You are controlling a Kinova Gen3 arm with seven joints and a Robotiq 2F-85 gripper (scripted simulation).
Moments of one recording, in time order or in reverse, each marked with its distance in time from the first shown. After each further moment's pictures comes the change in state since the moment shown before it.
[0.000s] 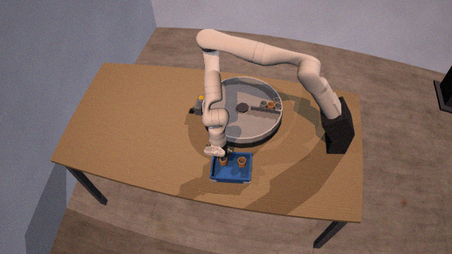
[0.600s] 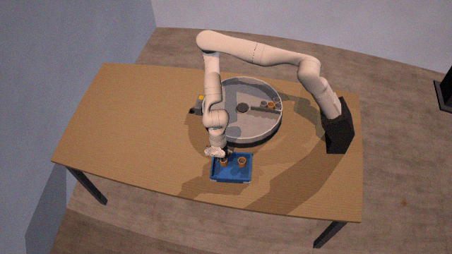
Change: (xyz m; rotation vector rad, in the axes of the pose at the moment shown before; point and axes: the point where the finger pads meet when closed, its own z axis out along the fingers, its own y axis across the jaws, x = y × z) arm 0.000 -0.001 0.008 0.003 0.000 0.000
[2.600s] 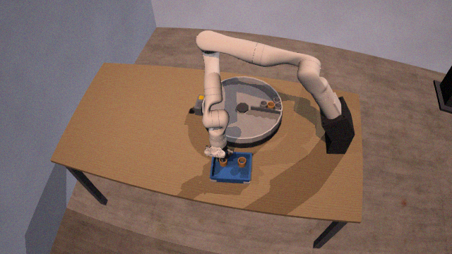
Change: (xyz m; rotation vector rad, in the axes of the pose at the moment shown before) arm 0.000 -0.001 0.002 0.002 0.000 0.000
